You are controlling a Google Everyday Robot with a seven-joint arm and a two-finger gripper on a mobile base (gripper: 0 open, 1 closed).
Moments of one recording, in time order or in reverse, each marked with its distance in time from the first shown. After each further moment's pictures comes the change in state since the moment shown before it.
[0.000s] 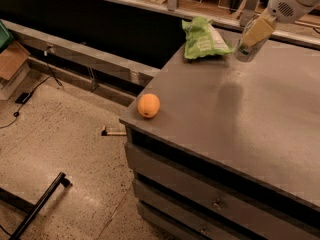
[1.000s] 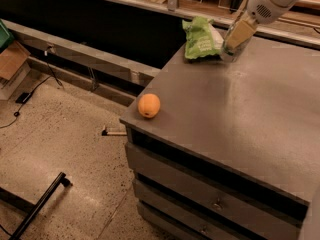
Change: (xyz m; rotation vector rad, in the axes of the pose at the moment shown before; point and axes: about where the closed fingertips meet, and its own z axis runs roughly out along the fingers) arm -0.027 0.013 0.028 -0.033 0.011 -0.070
